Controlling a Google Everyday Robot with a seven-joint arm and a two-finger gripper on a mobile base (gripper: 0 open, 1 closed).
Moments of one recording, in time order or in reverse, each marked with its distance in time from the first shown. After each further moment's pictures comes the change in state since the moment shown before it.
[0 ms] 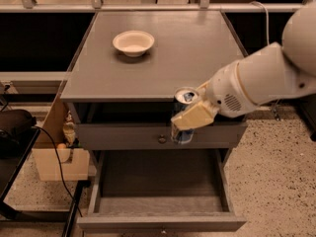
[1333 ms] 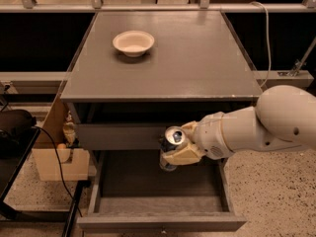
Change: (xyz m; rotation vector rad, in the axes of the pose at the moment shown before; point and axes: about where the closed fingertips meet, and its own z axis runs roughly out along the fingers) arm 0.064 0.021 0.088 -0.063 -0.125 -0.121
